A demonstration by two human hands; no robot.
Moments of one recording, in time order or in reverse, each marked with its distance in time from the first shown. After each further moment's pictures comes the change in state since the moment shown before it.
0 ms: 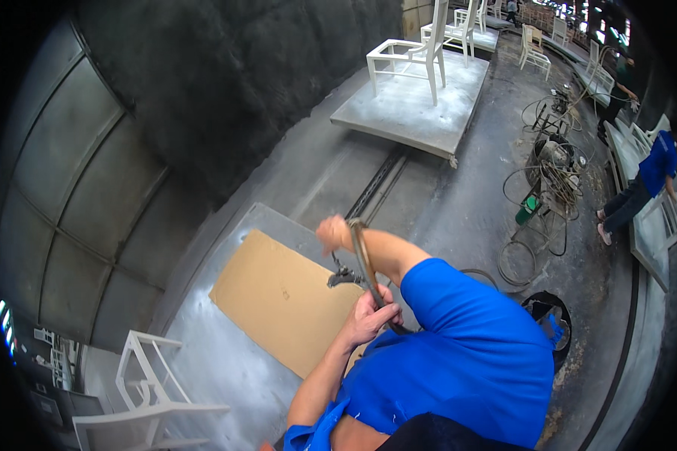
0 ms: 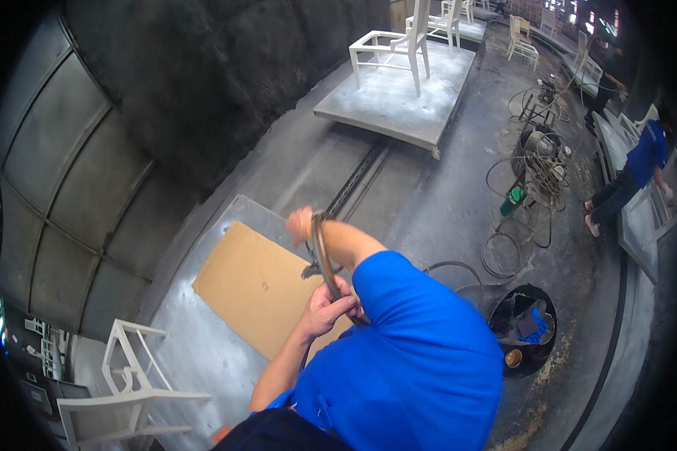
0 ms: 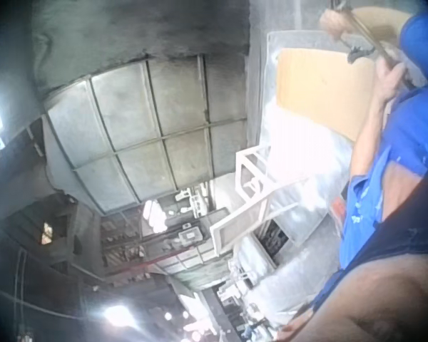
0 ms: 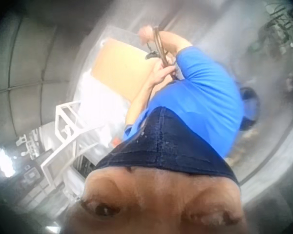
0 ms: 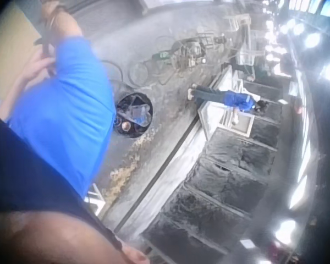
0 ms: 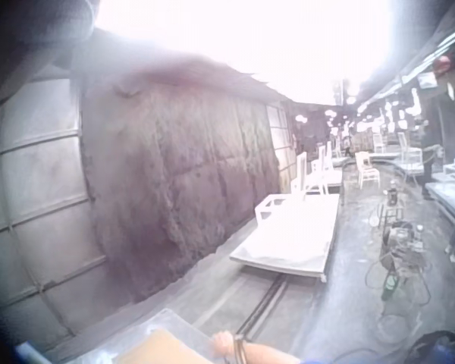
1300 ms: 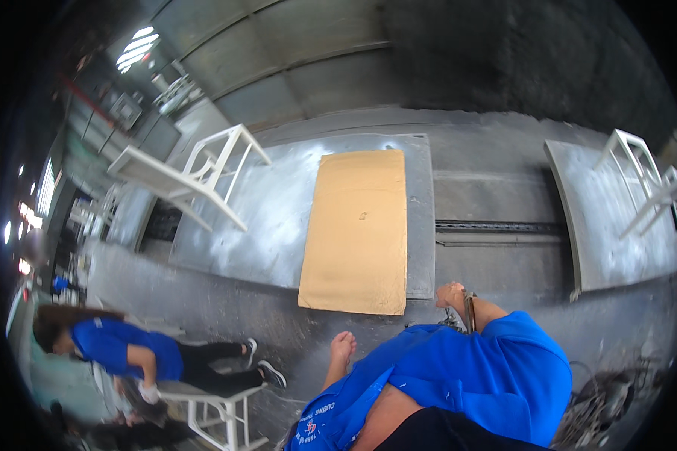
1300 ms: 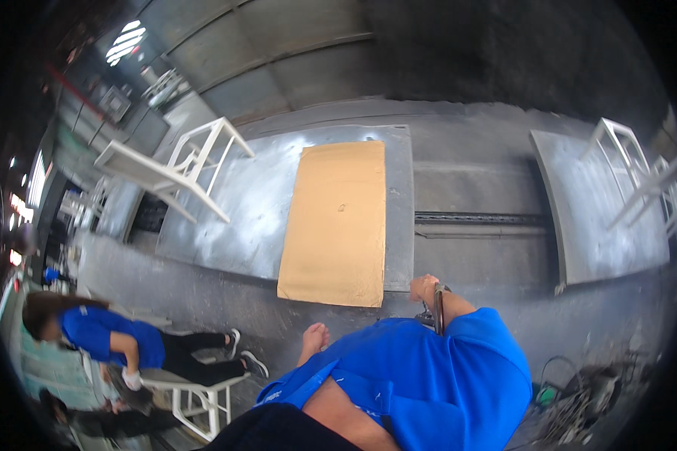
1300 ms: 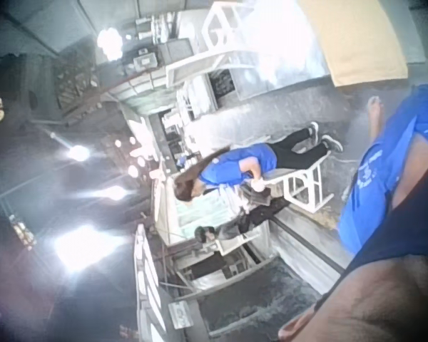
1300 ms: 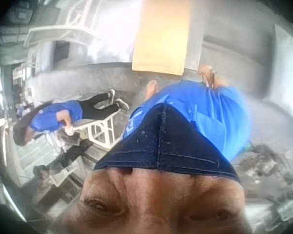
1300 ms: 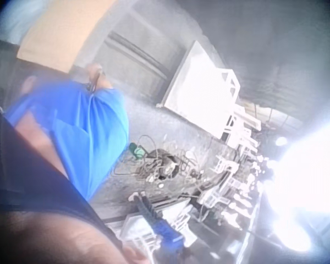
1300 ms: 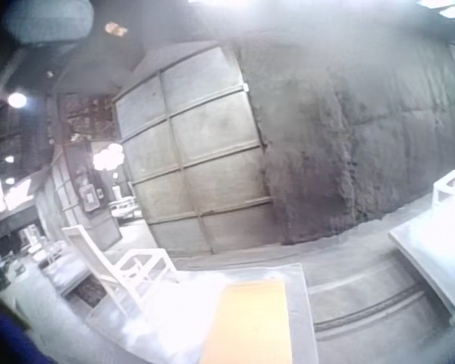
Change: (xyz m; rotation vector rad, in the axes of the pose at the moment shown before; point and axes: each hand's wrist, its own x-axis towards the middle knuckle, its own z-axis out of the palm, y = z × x) left_hand 0.004 -0.368 0.068 -0.481 1.909 -0.283; right_hand -0.038 0.158 0.209 -0.281 -0.626 -0.427
